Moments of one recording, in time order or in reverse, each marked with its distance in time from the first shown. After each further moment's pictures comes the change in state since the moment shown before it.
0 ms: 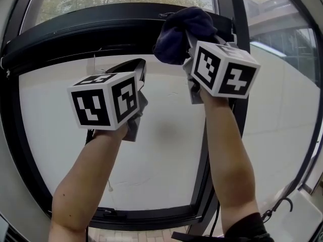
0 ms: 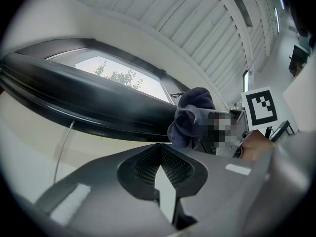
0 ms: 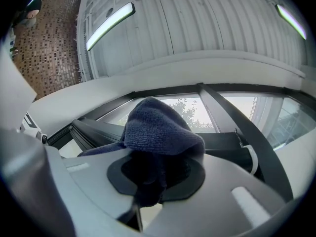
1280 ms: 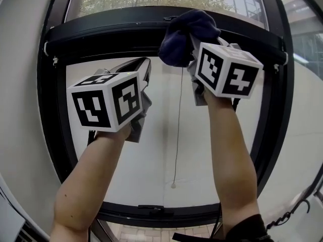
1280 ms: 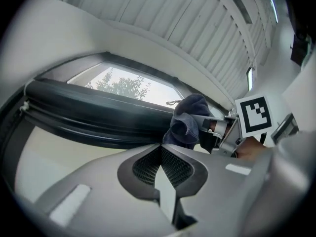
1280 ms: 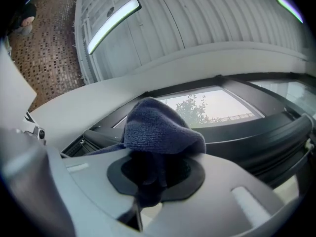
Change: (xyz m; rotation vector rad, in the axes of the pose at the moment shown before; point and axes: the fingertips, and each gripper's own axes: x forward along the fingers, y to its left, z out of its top) left arm -0.139 0.170 0.045 0.042 0.011 0.080; right arm 0.074 0.209 0.009 0.098 -0.005 0.083
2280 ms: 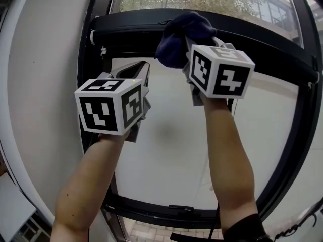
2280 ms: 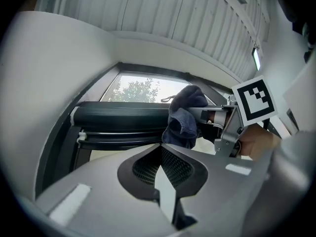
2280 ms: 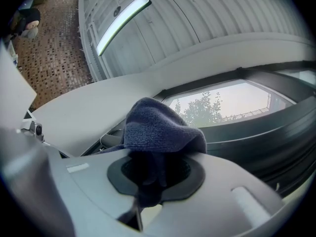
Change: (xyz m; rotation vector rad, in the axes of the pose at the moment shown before) left arm -0.093 0.137 0.013 0.154 0.044 0.203; right arm 0.073 0.160 -0.007 0.008 -0.008 0.132
